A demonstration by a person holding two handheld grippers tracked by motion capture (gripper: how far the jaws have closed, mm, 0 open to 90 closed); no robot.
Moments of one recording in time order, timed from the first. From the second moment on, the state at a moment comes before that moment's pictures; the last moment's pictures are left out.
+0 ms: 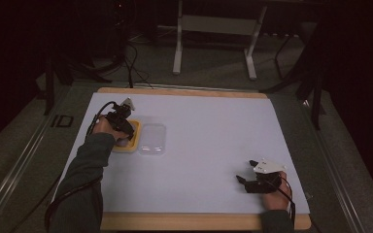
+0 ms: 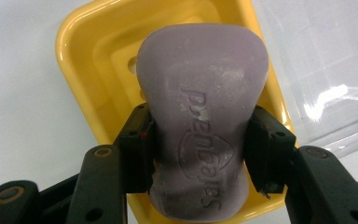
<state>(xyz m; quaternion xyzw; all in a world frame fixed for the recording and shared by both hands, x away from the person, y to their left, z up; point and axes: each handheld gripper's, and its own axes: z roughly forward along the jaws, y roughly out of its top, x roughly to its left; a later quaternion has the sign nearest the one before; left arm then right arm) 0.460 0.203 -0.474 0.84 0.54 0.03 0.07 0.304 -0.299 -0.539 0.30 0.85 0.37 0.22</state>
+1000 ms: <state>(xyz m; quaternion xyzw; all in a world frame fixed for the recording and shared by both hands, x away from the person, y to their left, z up) 0.456 0.217 -0.478 0.82 0.56 0.03 0.12 0.304 -0.299 -0.539 0.30 0.85 0.37 0.22</state>
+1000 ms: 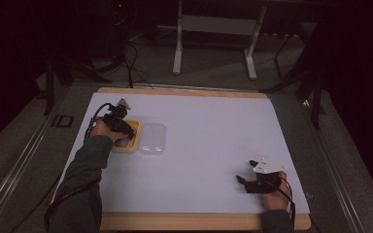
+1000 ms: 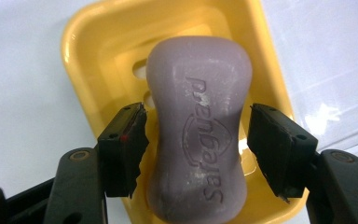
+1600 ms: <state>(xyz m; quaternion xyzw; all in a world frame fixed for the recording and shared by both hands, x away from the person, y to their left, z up) 0.440 0.220 -0.465 0.81 0.55 0.05 0.19 0.304 -0.299 -0.539 0.30 0.85 0.37 0.22</state>
